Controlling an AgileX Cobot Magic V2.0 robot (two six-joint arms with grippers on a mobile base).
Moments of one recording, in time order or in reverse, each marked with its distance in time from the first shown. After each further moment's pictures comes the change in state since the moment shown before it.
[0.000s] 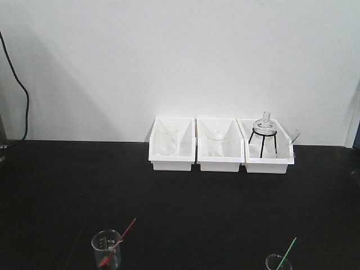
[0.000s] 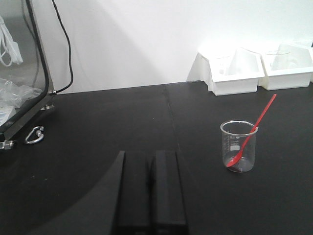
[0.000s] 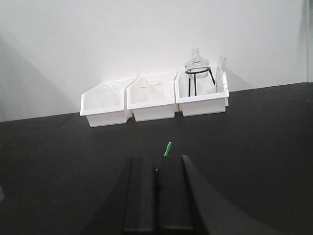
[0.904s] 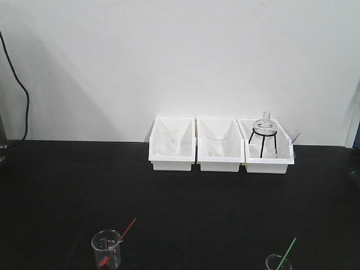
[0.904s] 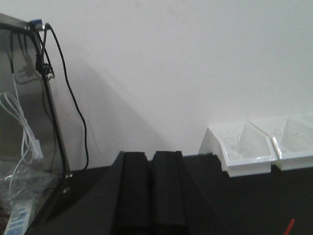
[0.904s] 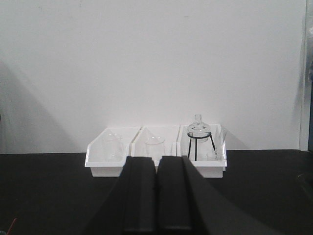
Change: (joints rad) left arm 0.000 0.464 -0.591 0.076 0.002 -0.030; right arm 0.000 0.350 -0.641 -0.033 0.251 -0.054
